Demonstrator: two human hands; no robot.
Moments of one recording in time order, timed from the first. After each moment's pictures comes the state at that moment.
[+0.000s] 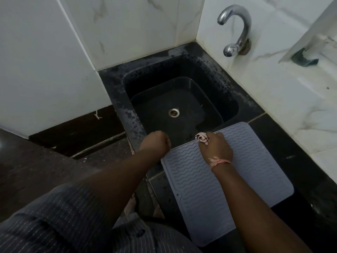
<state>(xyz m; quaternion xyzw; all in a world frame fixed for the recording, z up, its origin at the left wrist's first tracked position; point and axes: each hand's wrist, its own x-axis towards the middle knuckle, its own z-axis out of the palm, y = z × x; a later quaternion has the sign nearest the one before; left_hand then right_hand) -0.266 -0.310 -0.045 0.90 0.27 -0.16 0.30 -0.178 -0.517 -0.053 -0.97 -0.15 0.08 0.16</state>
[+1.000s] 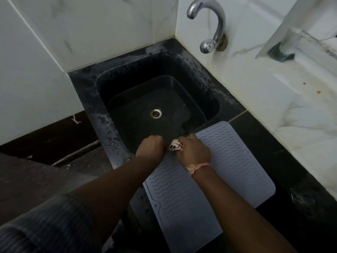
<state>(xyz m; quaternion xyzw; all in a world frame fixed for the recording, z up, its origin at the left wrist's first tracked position) -0.222 -0.364 -0.061 0.95 0.17 -0.15 0.20 -0.167 -0.521 -0.060 -0.96 -0.25 0.09 0.11</state>
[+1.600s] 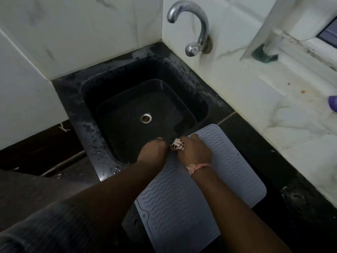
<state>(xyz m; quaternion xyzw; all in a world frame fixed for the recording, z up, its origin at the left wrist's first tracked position) -0.192 -0.401 -0.063 0.97 0.10 -0.13 0.16 -0.135 -0.547 -0.065 -0.97 -0.18 0.06 0.12</state>
